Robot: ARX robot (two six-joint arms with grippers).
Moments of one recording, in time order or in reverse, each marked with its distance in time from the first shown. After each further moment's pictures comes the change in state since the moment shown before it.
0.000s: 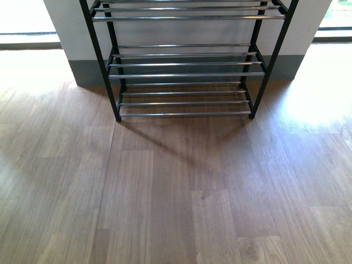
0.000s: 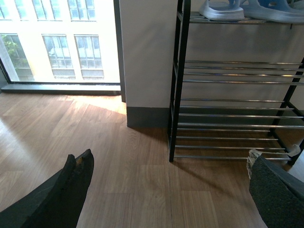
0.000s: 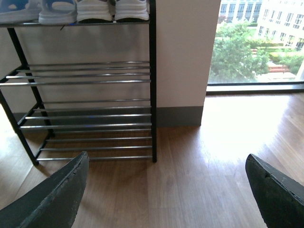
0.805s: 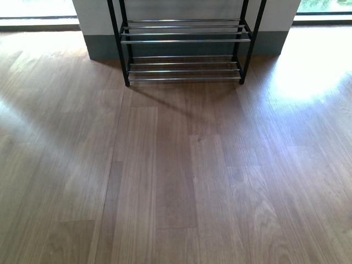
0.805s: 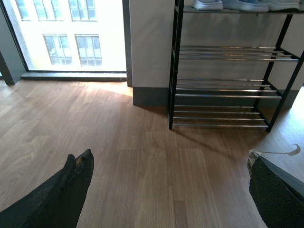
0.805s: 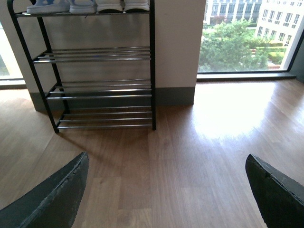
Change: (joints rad) left arm 0.000 0.000 0.000 0.000 0.000 0.000; right arm 0.000 0.000 0.000 0.000 0.001 0.000
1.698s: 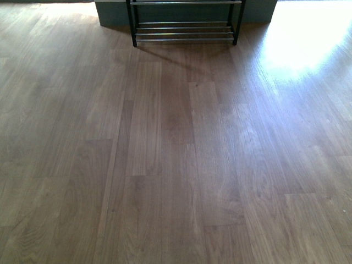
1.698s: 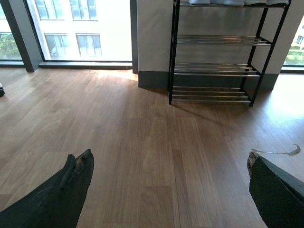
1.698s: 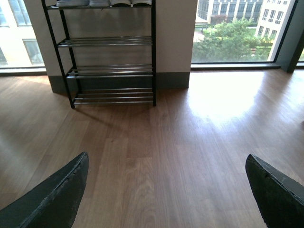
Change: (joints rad) left arm 0.000 0.000 0.000 0.000 0.000 0.000; right arm 0.000 0.000 0.000 0.000 0.000 0.000
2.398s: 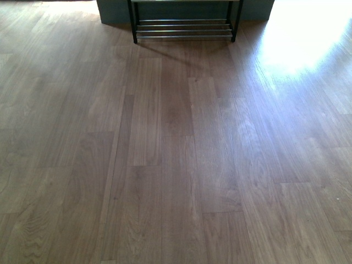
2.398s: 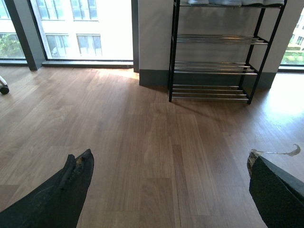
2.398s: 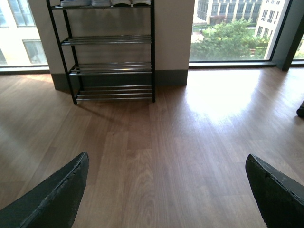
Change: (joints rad) left arm 0.000 0.000 0.000 0.000 0.000 0.000; right arm 0.000 -0.001 0.000 0.000 0.000 0.000
